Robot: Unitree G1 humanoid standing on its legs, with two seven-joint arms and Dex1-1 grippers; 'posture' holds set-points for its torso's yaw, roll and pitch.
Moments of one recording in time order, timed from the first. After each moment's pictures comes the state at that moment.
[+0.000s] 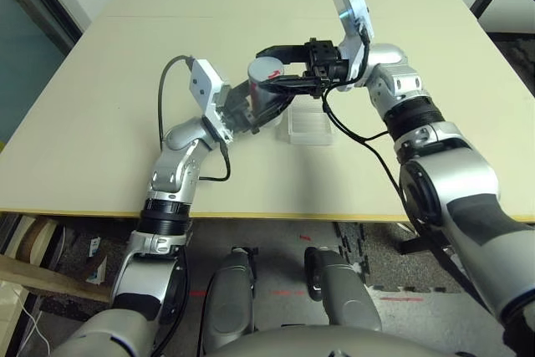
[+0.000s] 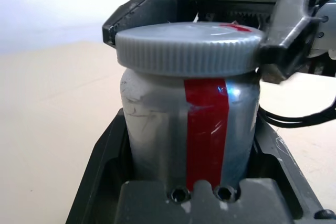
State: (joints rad) left arm -0.53 0.25 0.00 0.14 -0.39 0.13 -0.83; right arm -1.26 -0.16 0.04 1.09 0.33 -0.12 1.54
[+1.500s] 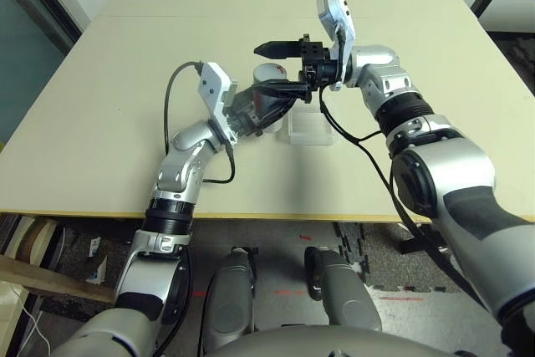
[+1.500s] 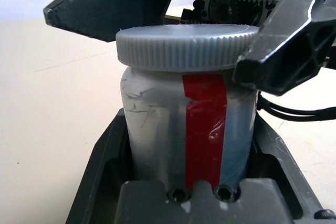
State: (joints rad) left arm -0.54 0.23 -0.02 0.18 -0.38 0.16 -0.80; right arm -1.28 -0.17 -0.03 1.18 0.20 -0.14 1.42
